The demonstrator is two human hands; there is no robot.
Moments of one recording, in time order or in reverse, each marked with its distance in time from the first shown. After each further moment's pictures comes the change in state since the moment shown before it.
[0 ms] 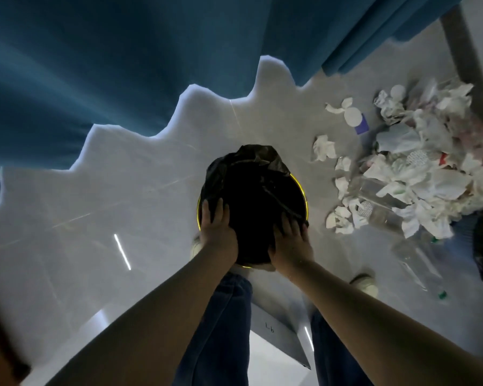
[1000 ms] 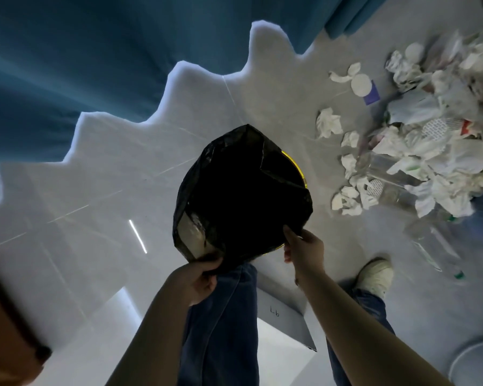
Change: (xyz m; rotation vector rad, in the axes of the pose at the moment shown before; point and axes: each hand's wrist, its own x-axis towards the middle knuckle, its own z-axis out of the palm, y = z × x) left_hand -0.038 0.007 0.084 -2.506 -0.548 -0.819; right_hand -0.023 0.008 0.015 1.613 0.177 0.658
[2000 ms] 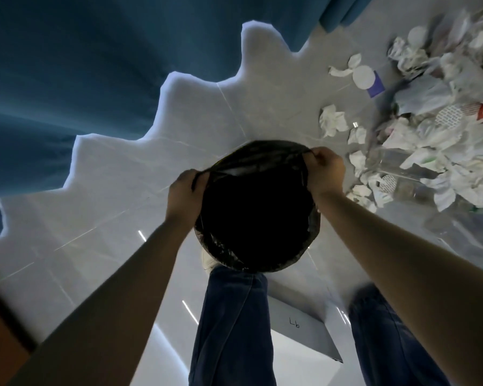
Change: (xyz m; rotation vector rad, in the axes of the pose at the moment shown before) left_hand 0.001 0.143 0.072 1.068 0.350 1.288; right_hand 0.100 -0.114 0.031 -0.337 0.197 -0.521
